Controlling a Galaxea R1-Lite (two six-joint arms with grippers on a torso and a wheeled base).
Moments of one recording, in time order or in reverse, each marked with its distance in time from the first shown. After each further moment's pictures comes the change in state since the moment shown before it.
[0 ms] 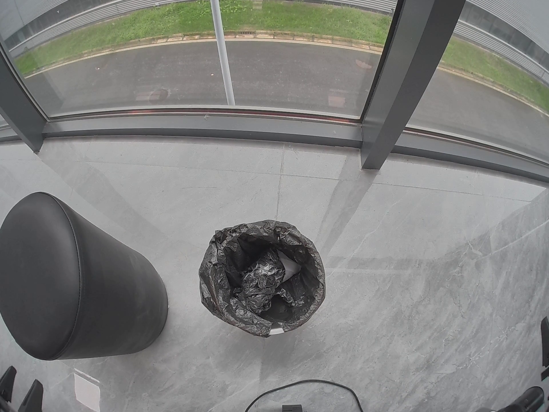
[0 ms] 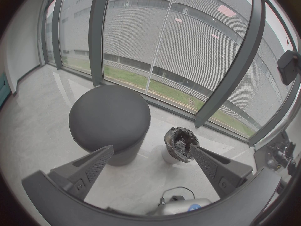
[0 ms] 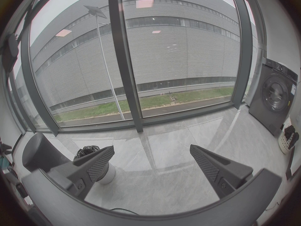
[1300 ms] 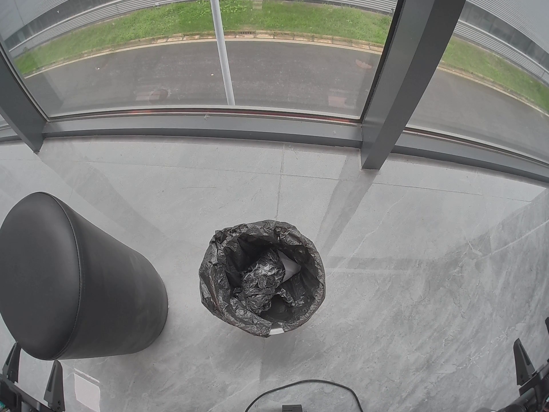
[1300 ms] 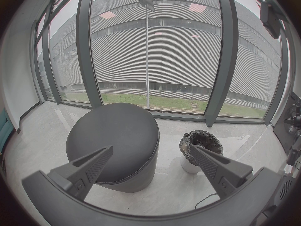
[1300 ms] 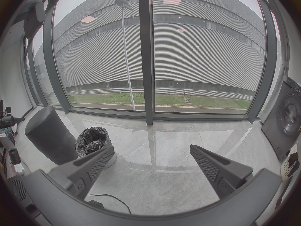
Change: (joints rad) left arm 0.000 -0.003 0.431 -0.610 0.074 0.271; right arm -0.003 -0.006 0.143 -0.104 0.149 -0.183
